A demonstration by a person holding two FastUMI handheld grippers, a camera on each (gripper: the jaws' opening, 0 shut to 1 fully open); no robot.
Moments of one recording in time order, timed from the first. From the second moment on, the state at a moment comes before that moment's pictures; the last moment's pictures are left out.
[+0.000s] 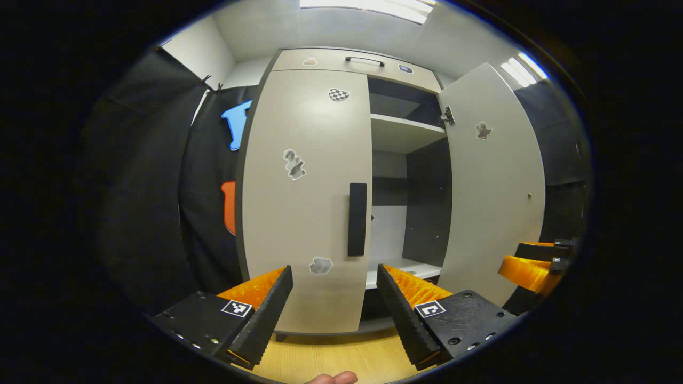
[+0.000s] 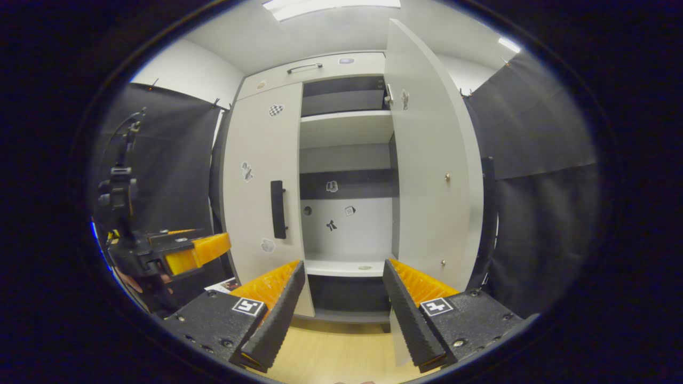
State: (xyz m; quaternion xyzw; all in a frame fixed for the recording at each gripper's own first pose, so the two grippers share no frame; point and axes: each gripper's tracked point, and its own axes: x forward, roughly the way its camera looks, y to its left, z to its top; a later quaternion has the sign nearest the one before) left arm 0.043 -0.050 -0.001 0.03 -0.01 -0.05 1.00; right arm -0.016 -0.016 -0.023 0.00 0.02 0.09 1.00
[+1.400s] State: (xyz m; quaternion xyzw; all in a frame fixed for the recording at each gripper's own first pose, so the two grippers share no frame) left arm 0.176 -0.072 0.023 0.02 -0.01 0.02 1.00; right arm -0.021 -0.027 -0.036 -0.01 0.03 0.10 0.99
